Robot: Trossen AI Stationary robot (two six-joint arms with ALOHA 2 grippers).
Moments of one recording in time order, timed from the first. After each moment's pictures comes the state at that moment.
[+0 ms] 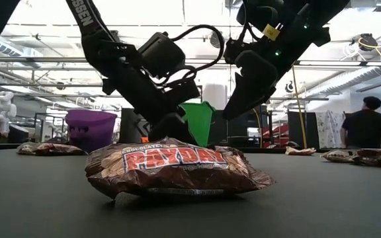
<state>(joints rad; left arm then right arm) 0.07 1.93 0.89 0.32 -0.07 0.23 0.04 1.59 0.88 -0.12 0.23 0.26</state>
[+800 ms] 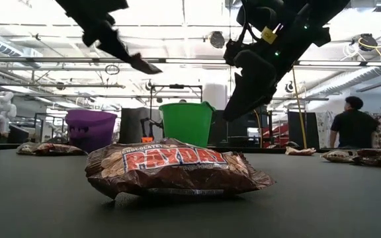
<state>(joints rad) 0.06 1.06 0.89 -0.55 -0.55 0.24 0.04 1.59 0.88 -0.13 0.23 0.31</state>
